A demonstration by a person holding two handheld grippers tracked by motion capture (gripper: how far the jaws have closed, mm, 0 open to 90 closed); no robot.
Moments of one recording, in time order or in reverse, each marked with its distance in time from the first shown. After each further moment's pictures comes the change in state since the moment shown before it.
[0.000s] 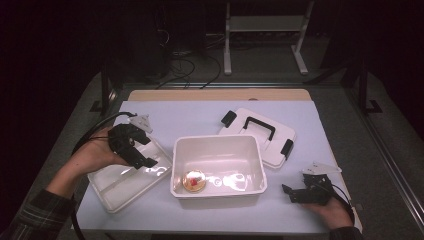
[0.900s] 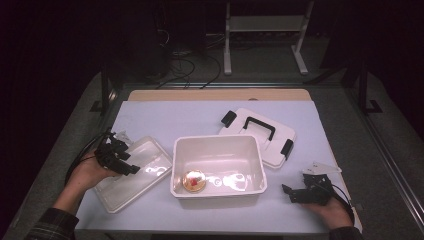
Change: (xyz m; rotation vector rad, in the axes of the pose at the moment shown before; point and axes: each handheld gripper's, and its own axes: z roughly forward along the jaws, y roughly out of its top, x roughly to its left) left arm 0.036 -0.090 0.060 0.039 0.118 -0.288; right arm 0.000 0.000 0.000 0.000 0.000 0.001
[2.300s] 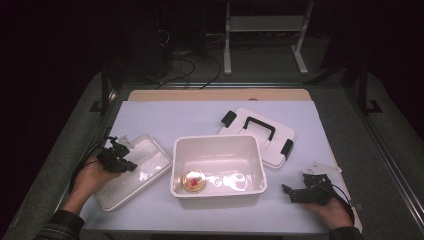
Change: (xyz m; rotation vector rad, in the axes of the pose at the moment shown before) left arm 0.003 -0.008 0.008 -0.002 0.013 -0.003; right arm 0.000 0.000 0.000 0.000 0.000 0.001
